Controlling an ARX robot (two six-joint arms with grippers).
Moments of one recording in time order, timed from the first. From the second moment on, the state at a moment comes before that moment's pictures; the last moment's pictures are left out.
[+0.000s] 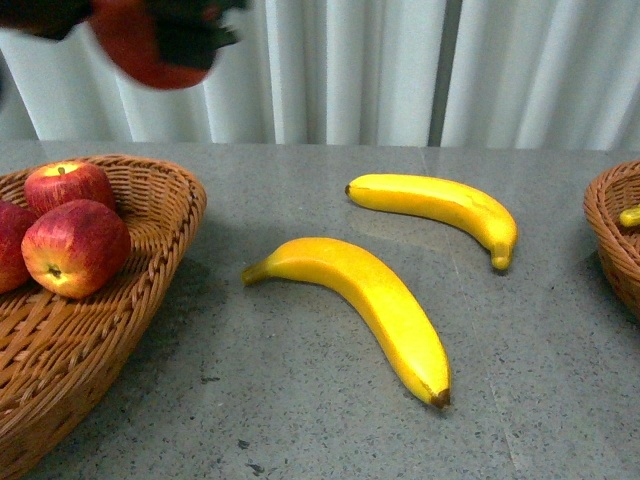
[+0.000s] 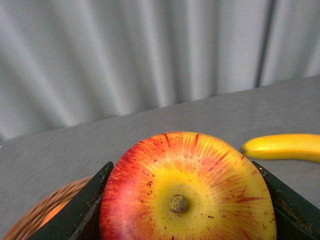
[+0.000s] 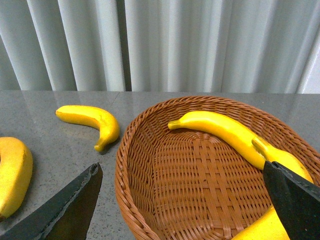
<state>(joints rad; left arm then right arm) -0.37 1.37 0.80 0.39 -0.24 0.12 0.00 0.00 0.01 -0.01 0.00 0.00</state>
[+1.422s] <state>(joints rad) 0.00 0.11 0.18 -0.01 0.00 -0.02 0.00 0.00 0.01 0.00 0.00 0.00</state>
